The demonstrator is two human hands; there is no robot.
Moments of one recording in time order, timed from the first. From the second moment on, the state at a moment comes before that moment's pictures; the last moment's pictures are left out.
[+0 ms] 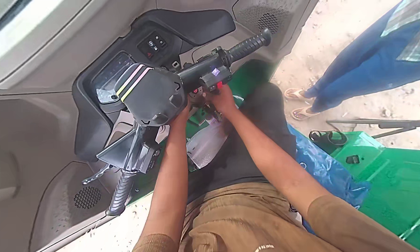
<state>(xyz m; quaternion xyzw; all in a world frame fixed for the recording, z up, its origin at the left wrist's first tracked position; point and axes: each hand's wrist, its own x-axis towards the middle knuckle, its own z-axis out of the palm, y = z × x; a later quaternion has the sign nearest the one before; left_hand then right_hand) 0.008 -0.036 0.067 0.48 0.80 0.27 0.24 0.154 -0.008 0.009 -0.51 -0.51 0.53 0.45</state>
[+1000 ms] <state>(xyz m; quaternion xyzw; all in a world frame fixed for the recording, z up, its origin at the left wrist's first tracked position) -0.015 -0.110 -0.016 0.62 0.75 0.25 -0.03 0.132 -0.027 -0.002 -0.60 -0.62 0.46 0.23</state>
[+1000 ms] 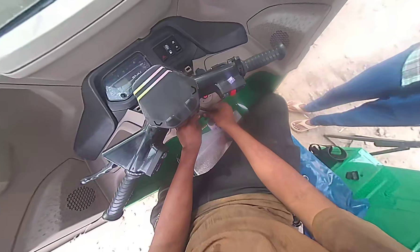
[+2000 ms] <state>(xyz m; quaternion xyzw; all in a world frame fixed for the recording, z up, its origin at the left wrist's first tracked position) -0.025 -0.126 -0.037 0.59 0.75 0.30 0.03 0.110 -0.033 -0.027 -0.58 -0.65 0.46 0.17</state>
